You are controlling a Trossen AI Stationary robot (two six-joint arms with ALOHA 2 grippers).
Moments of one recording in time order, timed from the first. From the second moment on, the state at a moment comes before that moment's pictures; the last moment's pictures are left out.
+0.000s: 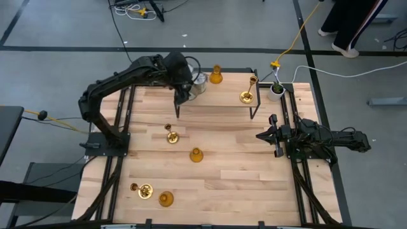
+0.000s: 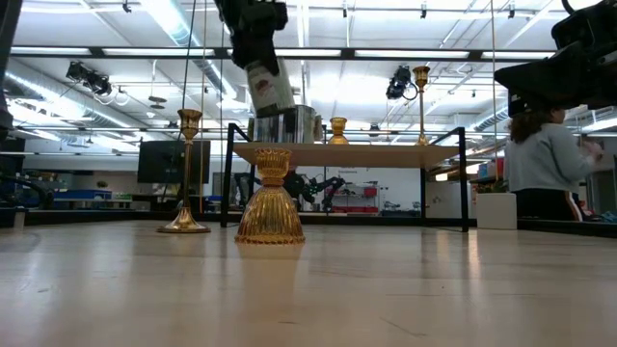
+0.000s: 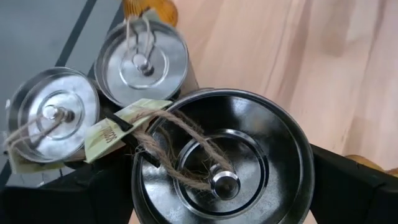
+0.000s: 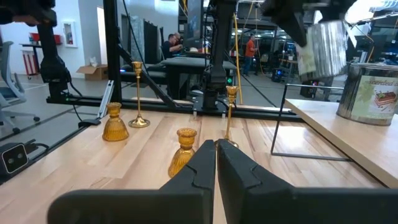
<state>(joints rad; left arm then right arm) 0.47 1.64 1.78 -1.09 -0.03 0.15 -0.03 0.00 0.02 0.03 -0.12 -0.06</state>
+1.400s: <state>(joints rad) 0.51 1.73 1.78 -1.17 -0.08 0.14 -0.03 0.00 0.02 0.03 -0.12 -0.06</state>
